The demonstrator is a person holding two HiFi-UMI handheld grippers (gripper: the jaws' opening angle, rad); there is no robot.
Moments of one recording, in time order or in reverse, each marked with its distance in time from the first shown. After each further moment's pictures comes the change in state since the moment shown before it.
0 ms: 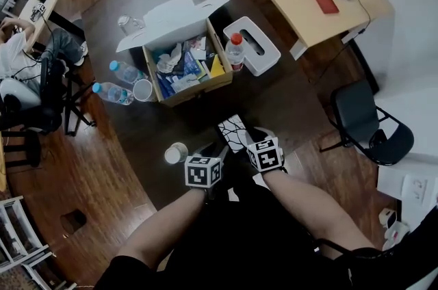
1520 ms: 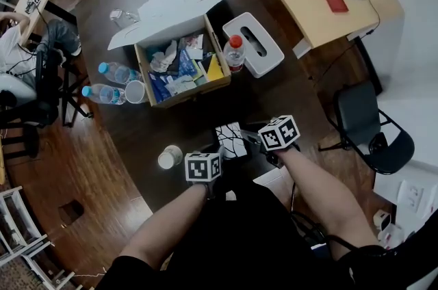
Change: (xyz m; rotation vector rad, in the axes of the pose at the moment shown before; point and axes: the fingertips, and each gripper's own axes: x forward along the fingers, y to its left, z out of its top) left arm 0.033 0.015 -0.013 -0.133 0.134 0.076; right arm 0.016 0.005 0.017 0.085 0.191 0.555
